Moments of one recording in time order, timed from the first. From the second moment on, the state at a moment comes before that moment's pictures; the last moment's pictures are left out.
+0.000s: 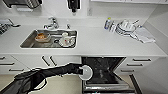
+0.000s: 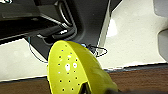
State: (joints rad) left arm 0.31 2.76 -1.79 0.72 0.74 -0.99; right arm -1.52 2.76 -2.33 0.01 0.15 0.11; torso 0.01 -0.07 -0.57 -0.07
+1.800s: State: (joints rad) left arm 0.34 2.94 -2.02 0.74 0.73 -0.97; right arm -1.52 2.77 -2.31 0.01 0.15 0.11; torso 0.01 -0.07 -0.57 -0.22
